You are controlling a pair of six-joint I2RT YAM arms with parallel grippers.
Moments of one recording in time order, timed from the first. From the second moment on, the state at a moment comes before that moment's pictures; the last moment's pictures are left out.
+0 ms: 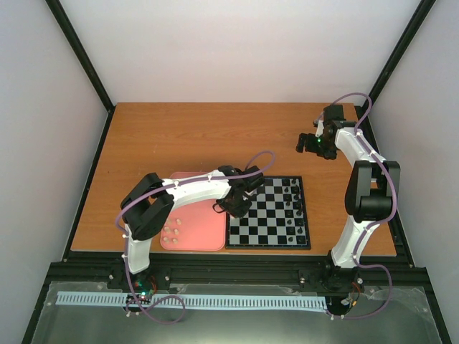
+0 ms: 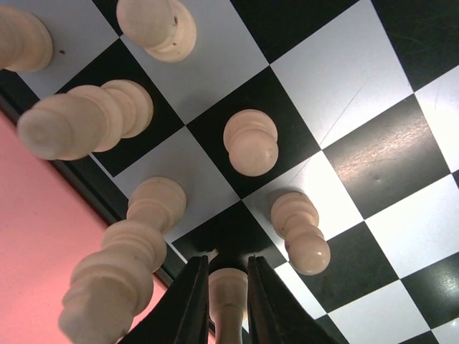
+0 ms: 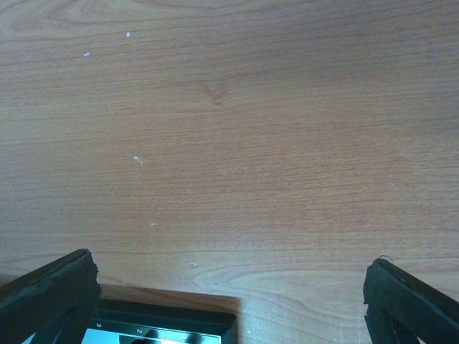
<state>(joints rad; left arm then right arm) -0.97 1.93 1.40 -0.93 -0.07 -0.37 -0.01 1.88 1.47 -0.75 -0.21 0.13</state>
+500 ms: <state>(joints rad) -0.96 1.94 1.42 -0.93 -0.08 -0.36 -0.01 1.89 1.50 -0.75 -0.21 0.13</state>
